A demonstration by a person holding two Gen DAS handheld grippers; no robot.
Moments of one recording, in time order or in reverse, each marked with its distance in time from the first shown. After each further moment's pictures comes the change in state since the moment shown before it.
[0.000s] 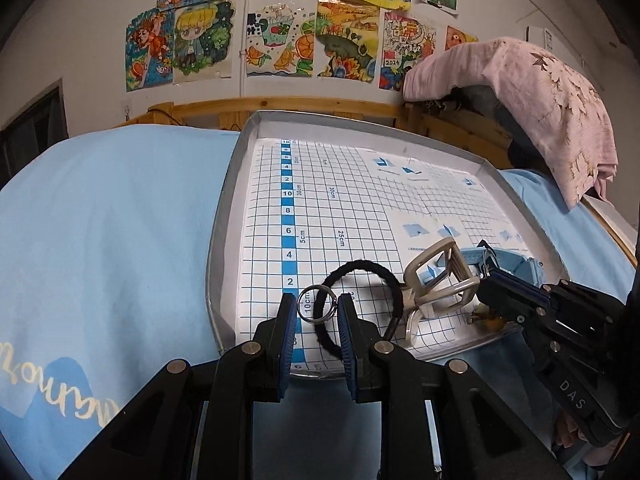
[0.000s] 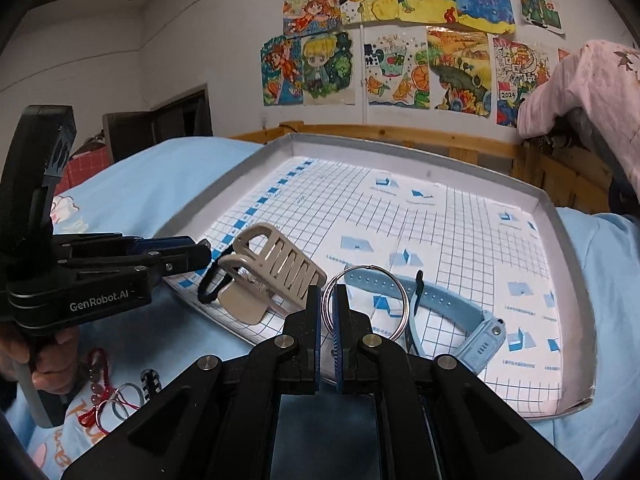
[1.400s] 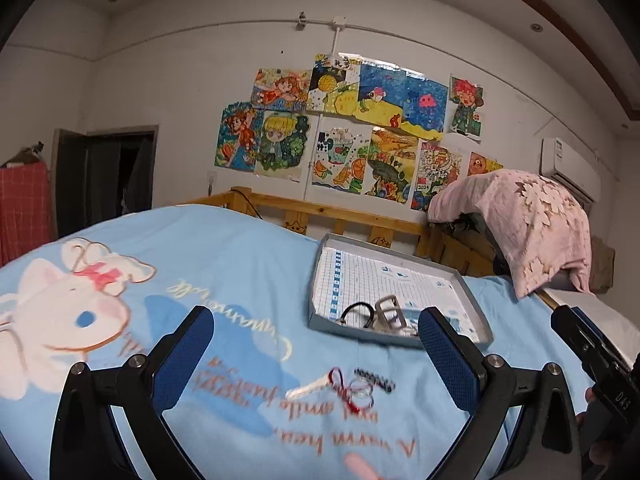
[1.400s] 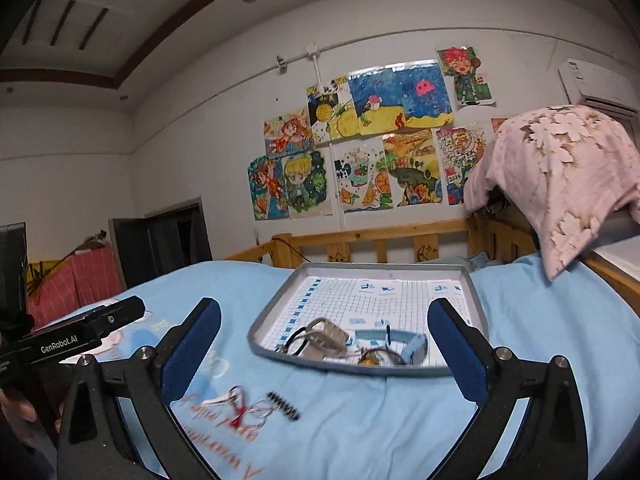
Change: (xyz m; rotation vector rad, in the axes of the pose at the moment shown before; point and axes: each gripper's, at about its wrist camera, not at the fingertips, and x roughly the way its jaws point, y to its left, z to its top) left arm -0.260 0.006 -0.082 -0.181 -0.392 0.131; right arm -0.222 0.038 -0.024 0.149 -0.390 -0.072
